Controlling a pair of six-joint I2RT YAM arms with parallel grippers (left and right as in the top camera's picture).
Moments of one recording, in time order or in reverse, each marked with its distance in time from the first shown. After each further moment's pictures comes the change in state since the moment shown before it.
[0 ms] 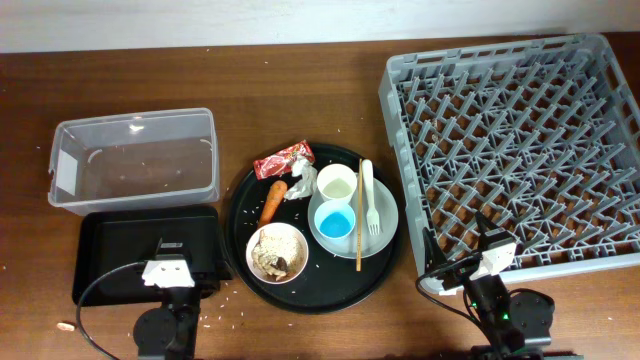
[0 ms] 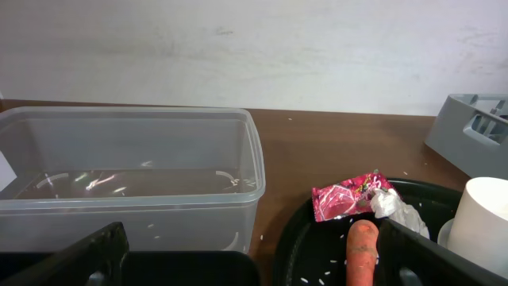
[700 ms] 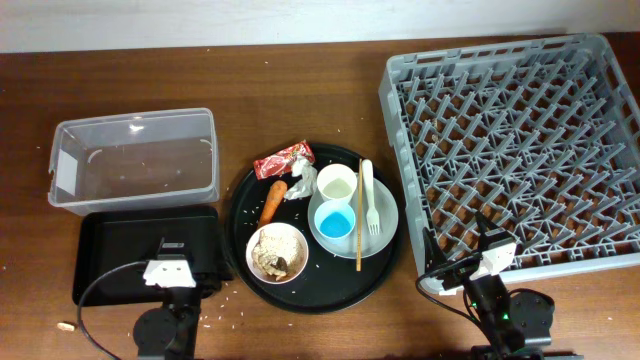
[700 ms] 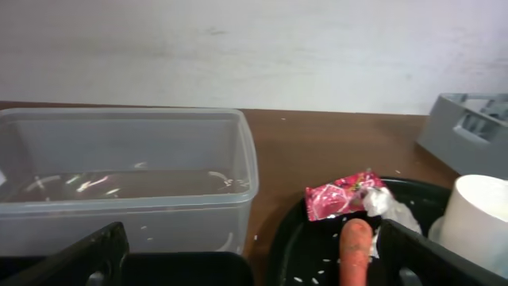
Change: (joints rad) left arm 0.000 0.000 0.000 0.003 0.027 0.000; right arm 0.000 0.000 0.000 0.000 0.000 0.000
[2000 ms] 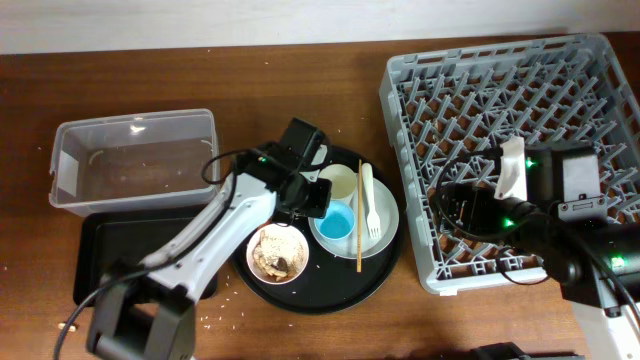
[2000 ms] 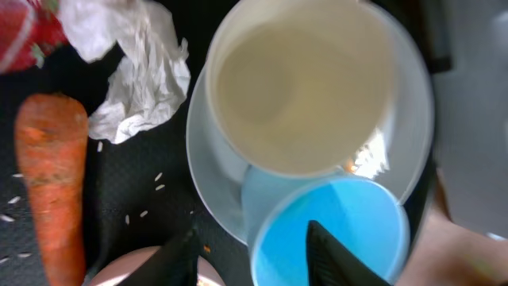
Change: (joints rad) left arm -0.499 1.719 1.283 -0.730 0.165 -0.215; right arm 0.116 1.051 1.321 -1.171 0.059 0.292
